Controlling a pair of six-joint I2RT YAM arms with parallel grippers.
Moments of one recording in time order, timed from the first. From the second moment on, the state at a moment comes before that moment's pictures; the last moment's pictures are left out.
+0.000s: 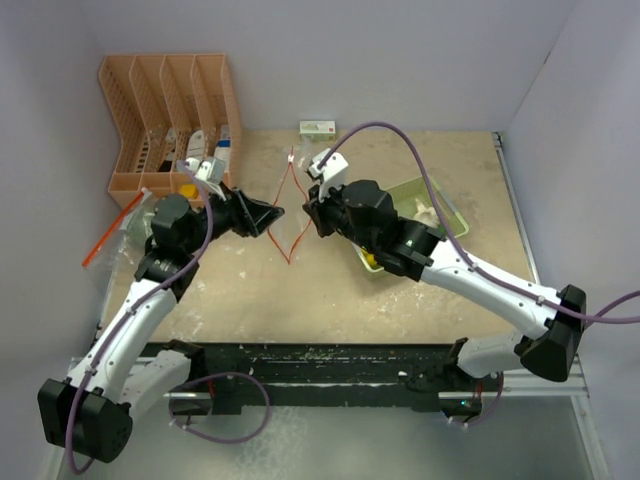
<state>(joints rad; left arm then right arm) -0.27 0.92 0.77 0.08 0.53 -0.54 0.97 1.34 1.30 -0.22 0.25 0.08</state>
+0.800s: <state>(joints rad) -0.34 1.05 0.77 0.12 0.58 -0.52 0.97 1.39 1.31 -0.22 0.23 0.10</state>
